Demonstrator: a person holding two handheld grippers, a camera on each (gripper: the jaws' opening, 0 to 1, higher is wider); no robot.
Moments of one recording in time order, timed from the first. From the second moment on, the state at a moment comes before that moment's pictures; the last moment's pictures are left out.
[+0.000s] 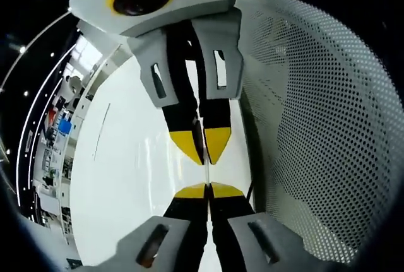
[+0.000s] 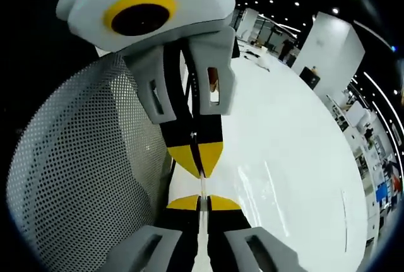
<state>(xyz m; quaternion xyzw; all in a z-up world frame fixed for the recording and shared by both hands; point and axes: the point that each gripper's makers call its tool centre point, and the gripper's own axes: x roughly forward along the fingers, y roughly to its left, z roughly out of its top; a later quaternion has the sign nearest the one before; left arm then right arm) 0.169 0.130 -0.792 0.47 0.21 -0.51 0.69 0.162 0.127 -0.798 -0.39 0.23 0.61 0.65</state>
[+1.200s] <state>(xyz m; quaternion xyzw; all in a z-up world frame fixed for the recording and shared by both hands) 0.164 0.119 -0.789 0.43 0.23 -0.53 0.70 0.160 0.128 -0.795 -0.38 0.23 0.61 0.66</state>
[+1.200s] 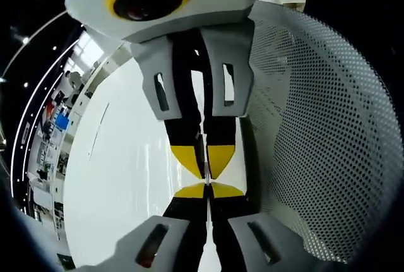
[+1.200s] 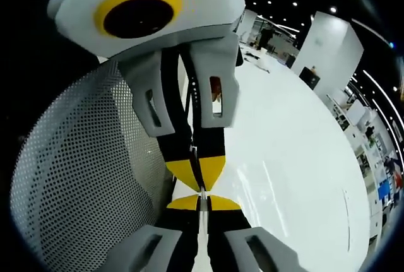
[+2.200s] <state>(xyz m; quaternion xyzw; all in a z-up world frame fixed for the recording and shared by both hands) 0.164 0.125 -0.790 0.42 0.24 -0.53 0.70 0.163 0.103 -0.803 -0.38 0.25 0.60 0.66</state>
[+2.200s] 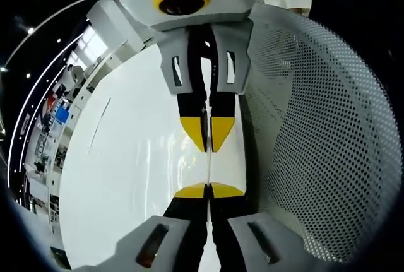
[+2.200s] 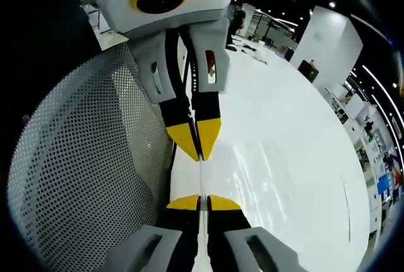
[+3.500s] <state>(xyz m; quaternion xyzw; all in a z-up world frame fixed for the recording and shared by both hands) 0.162 0.134 -0.794 0.42 0.25 -0.52 0.70 0.163 0.056 -0.817 -0.37 0.29 0.57 0.67</state>
